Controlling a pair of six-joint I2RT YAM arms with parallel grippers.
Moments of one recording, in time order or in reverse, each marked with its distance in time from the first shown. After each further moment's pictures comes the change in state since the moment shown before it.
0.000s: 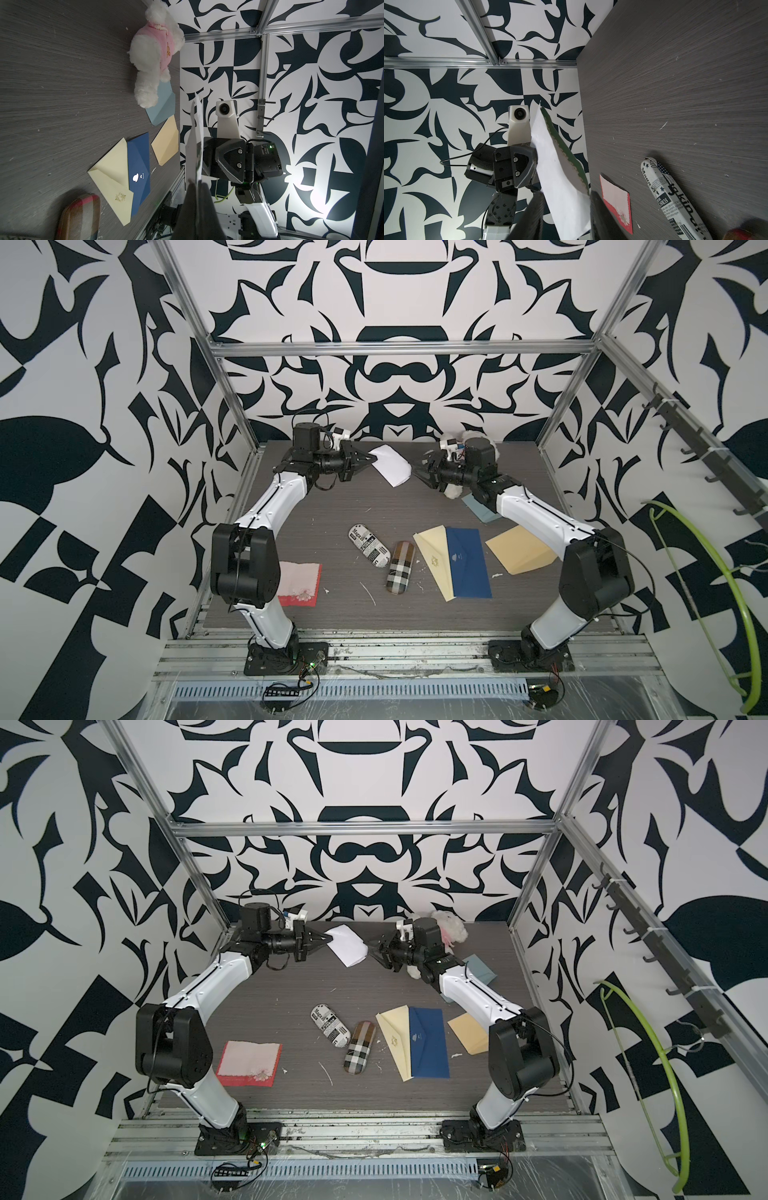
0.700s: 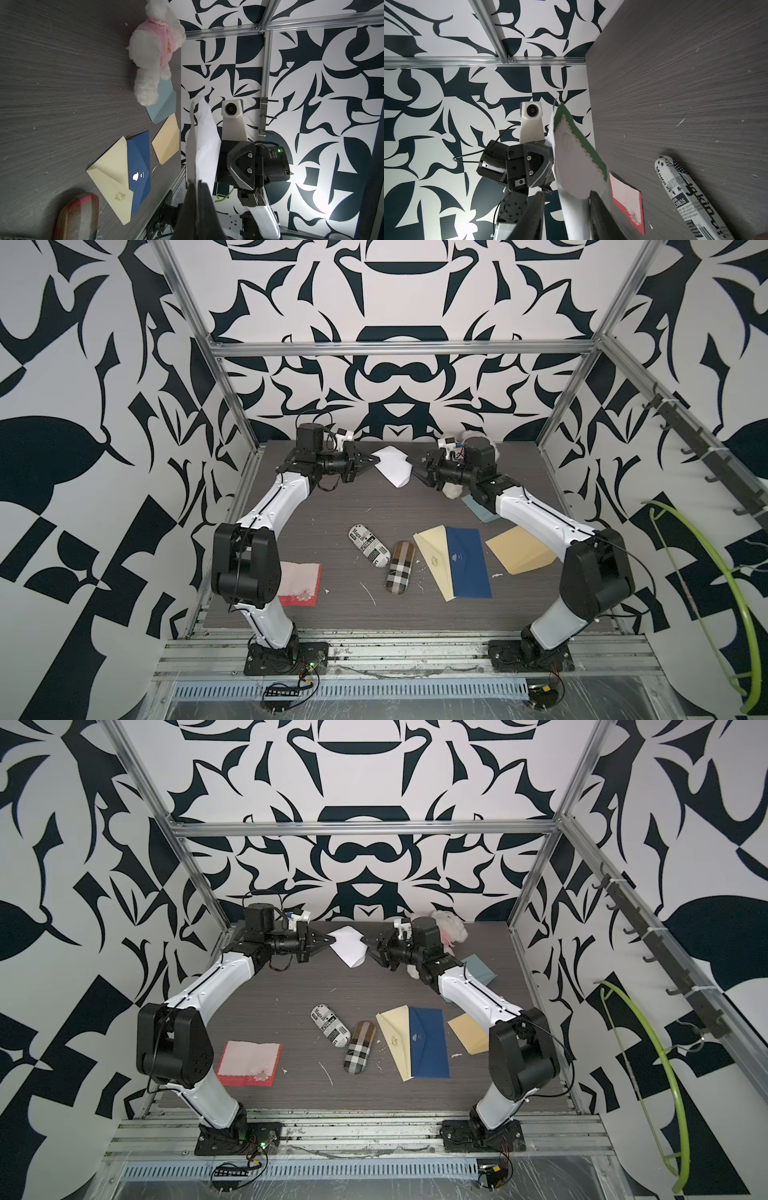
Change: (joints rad) left arm -0.025 0.000 0.000 -0.005 -0.017 0.002; right arm 0.022 -0.008 -0.003 0.054 -0.009 0.060
